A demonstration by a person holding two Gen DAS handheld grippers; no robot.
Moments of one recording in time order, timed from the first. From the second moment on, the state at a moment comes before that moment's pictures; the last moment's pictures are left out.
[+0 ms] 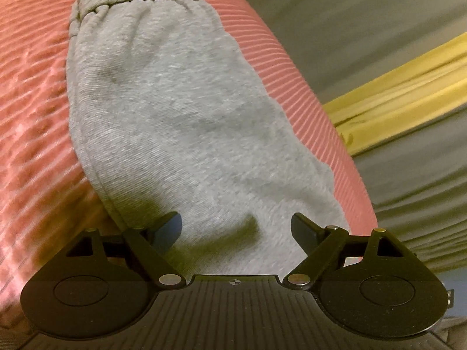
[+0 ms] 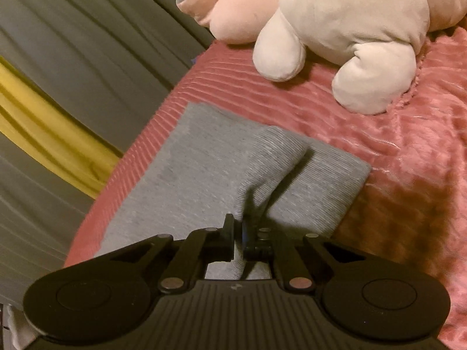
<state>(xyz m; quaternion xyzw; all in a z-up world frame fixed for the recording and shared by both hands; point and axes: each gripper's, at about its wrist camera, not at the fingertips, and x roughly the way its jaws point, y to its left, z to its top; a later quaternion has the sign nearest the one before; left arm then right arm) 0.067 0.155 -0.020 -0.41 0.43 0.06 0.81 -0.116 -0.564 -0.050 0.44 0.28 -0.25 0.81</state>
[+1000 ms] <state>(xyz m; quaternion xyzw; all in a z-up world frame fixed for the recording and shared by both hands) 0.090 0.118 -0.013 -0.27 0.44 0.03 0.86 -0.106 -0.553 -0.031 0.23 0.37 -0.37 0.82</state>
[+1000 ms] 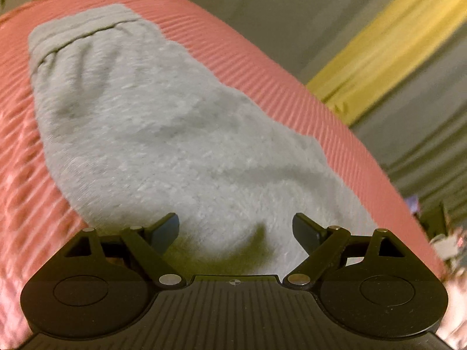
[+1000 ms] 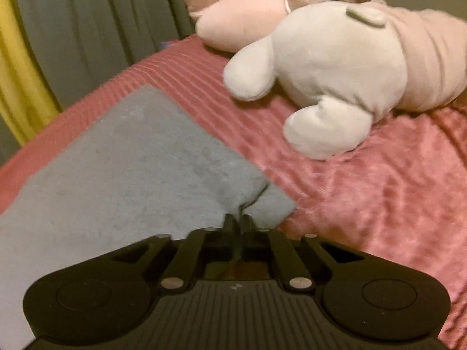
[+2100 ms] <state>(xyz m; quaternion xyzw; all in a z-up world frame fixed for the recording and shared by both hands) 0.035 0.170 -0.008 -0.24 0.47 0.18 0.83 0.140 -0.165 0.002 0.06 0.37 0.10 0.92</state>
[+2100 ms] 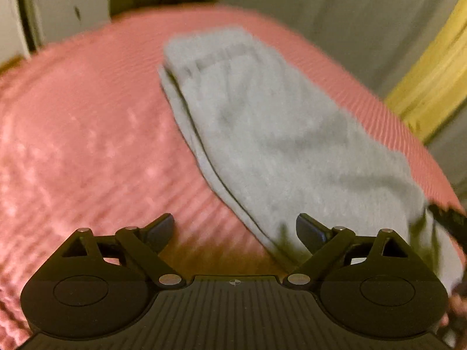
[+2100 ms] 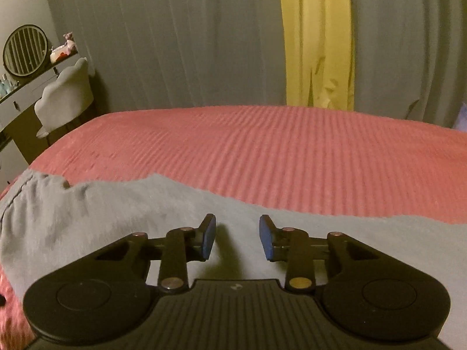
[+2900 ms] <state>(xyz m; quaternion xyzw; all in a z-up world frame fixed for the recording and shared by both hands) 0.040 0.192 -0.031 -0.33 0.49 0.11 0.80 0.181 -0.098 -0.021 -0.01 0.40 0.15 0.91</state>
